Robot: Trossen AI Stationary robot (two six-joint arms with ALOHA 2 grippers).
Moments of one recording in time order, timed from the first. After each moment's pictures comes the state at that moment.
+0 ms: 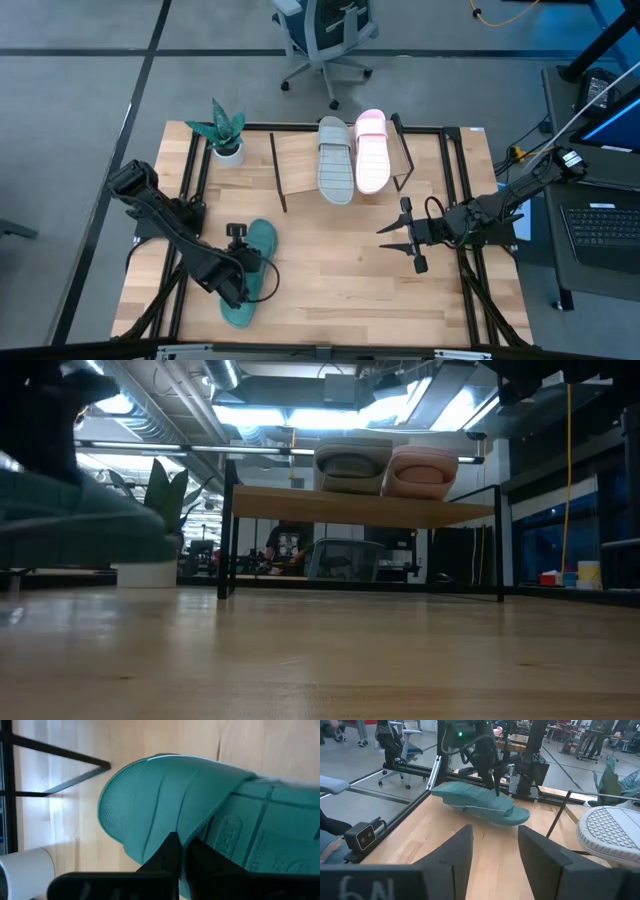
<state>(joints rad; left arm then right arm) -0.75 1.57 1.07 -1.11 -0.55 -0.75 0.48 0.89 0.45 0.29 0.32 -0.09</state>
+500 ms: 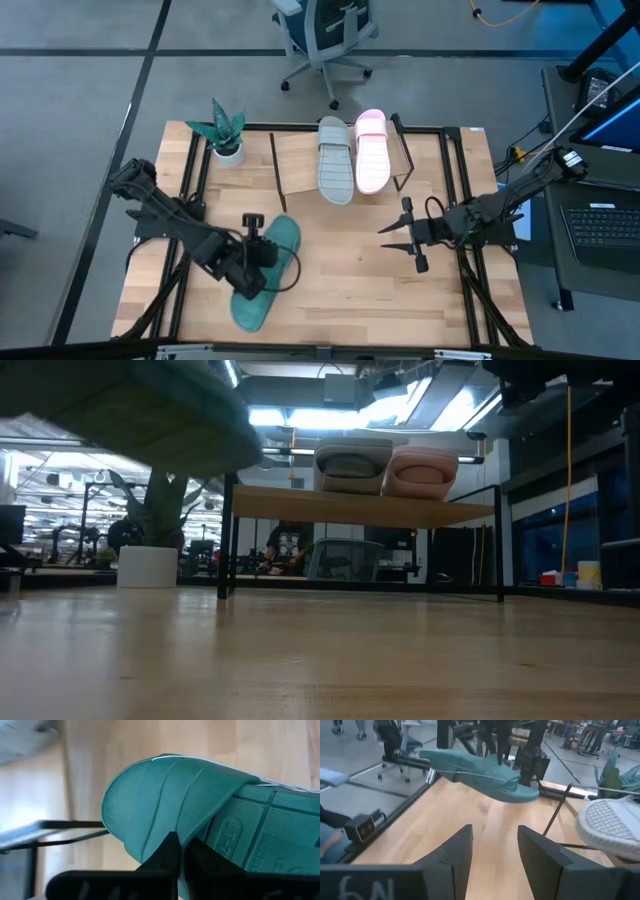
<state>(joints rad) -0.62 1.57 1.43 -1.21 -0.57 -0.51 0.48 0.87 0.45 0.24 0.32 -0.08</state>
